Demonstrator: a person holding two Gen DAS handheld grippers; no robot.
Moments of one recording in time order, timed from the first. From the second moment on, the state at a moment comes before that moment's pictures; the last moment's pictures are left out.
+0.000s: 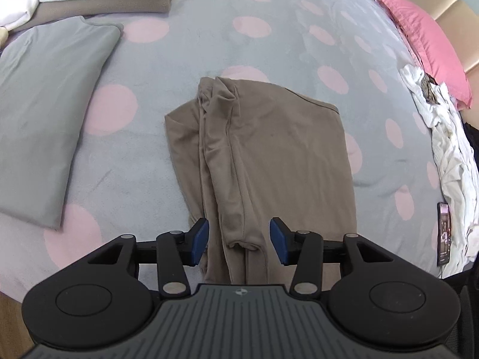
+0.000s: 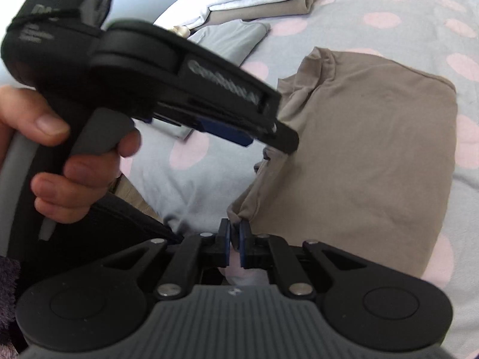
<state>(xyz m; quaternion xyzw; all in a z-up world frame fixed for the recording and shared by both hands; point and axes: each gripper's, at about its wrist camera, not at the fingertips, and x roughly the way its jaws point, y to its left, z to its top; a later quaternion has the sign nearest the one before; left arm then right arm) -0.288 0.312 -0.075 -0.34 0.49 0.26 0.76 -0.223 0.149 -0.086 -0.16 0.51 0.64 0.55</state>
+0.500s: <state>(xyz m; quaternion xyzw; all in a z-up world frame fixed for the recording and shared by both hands) -0.279 0.303 -0.109 -0.28 0.56 0.28 0.73 -0.224 0.147 -0.107 -0.18 0.52 0.64 0.53</state>
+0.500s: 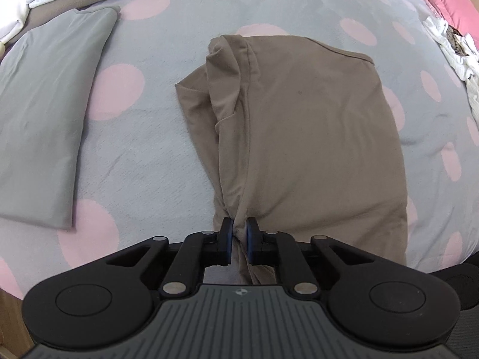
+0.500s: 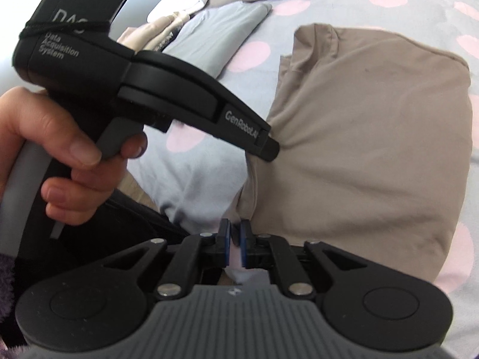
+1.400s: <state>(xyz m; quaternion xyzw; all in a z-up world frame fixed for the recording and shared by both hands) -0.299 0.248 -0.105 -0.18 0.61 0.28 0.72 -0.171 0.081 -0.107 -0.26 0.49 0.52 0.65</state>
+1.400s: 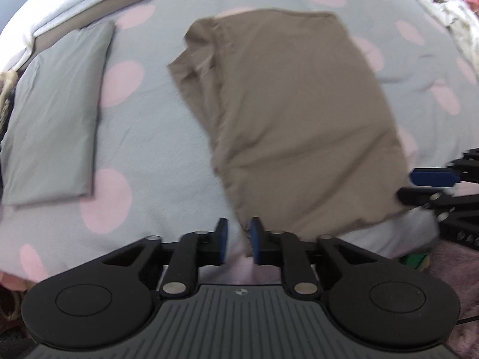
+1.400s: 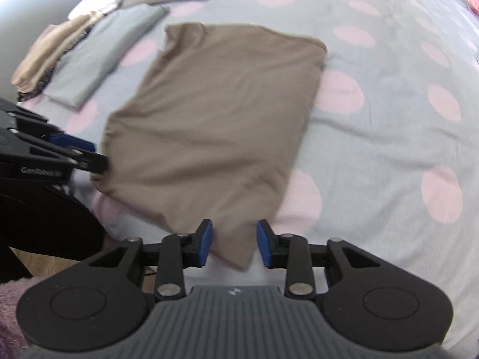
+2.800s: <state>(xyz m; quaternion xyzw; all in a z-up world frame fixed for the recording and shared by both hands) -0.293 0.374 -0.129 -0.38 0.38 0.38 0.75 -0.048 0.147 -0.130 -0.05 0.53 0.46 0.70</state>
